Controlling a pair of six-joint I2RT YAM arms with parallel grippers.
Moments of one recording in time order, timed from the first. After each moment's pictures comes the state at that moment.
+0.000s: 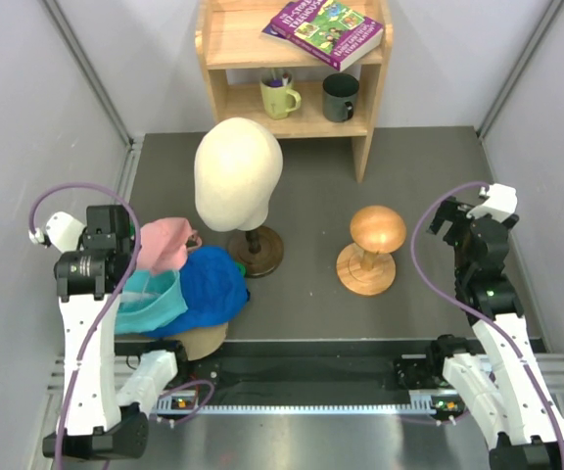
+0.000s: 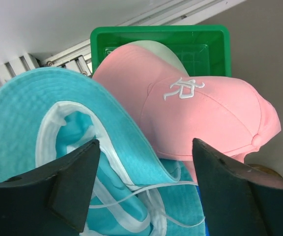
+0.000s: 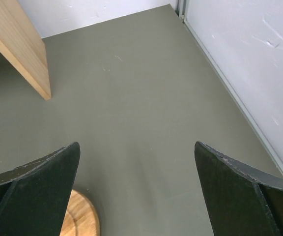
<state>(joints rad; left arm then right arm) 0.06 0.89 1.29 -1.35 -0.66 -0.91 0.08 0.64 0.65 -0.21 0.37 0.16</state>
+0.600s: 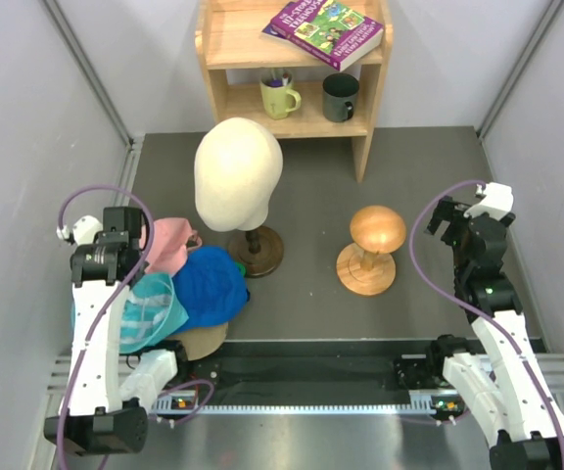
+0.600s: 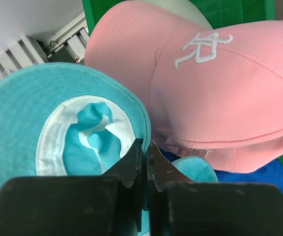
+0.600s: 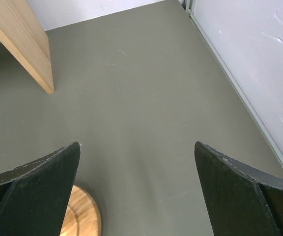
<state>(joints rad) 0.06 0.92 1.14 -1.34 -0.57 -0.81 0.08 0.66 0.65 -0.21 0.34 0.16</state>
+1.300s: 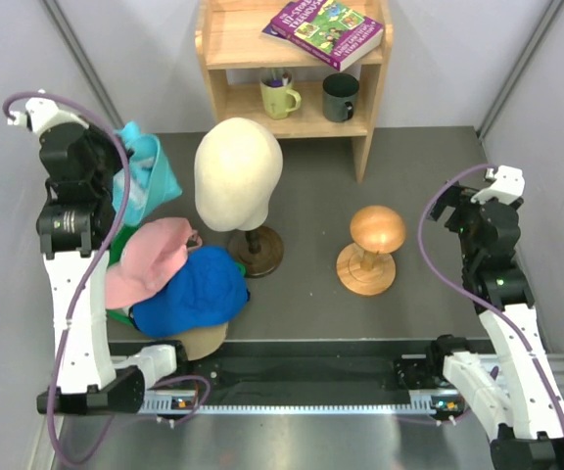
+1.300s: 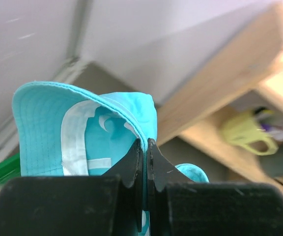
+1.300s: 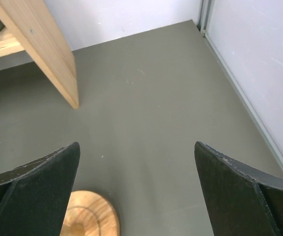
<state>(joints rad) 0.06 1.12 1.65 -0.69 -0.26 -0.54 0.08 0.72 0.81 -0.28 0.29 0.18</state>
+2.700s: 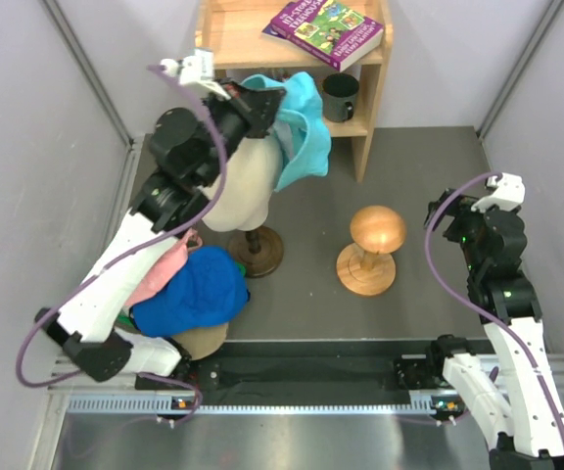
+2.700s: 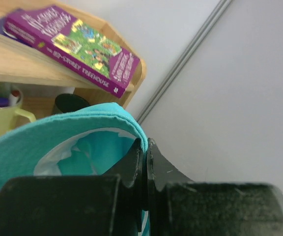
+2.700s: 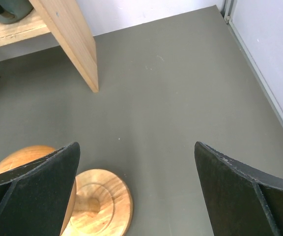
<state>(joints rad) -0.66 1.40 1.72 -0.06 -0.10 -0.55 0.08 0.64 0.83 -0.40 0.19 0.22</state>
